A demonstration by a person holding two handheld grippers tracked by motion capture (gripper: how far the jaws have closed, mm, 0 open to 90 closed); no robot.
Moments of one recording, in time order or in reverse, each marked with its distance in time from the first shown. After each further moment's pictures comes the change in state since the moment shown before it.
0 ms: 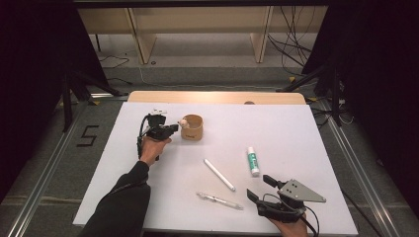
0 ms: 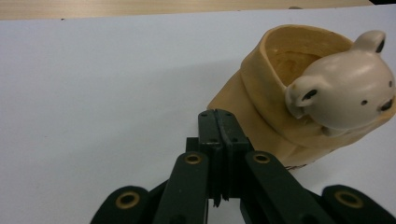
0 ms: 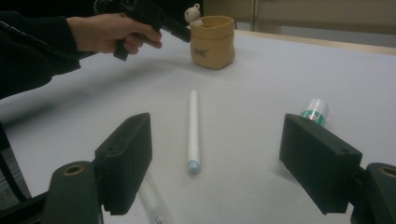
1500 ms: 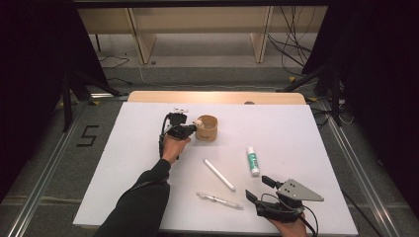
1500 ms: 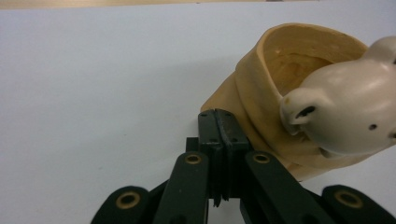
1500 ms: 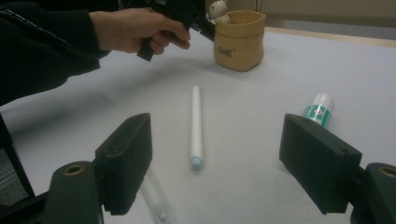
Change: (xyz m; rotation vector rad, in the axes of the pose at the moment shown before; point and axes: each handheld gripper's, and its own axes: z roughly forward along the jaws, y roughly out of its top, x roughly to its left) left arm -0.057 0.010 0.035 0.039 0.004 -0.015; right arm 0.001 -0.001 0.003 0.020 0.008 0.003
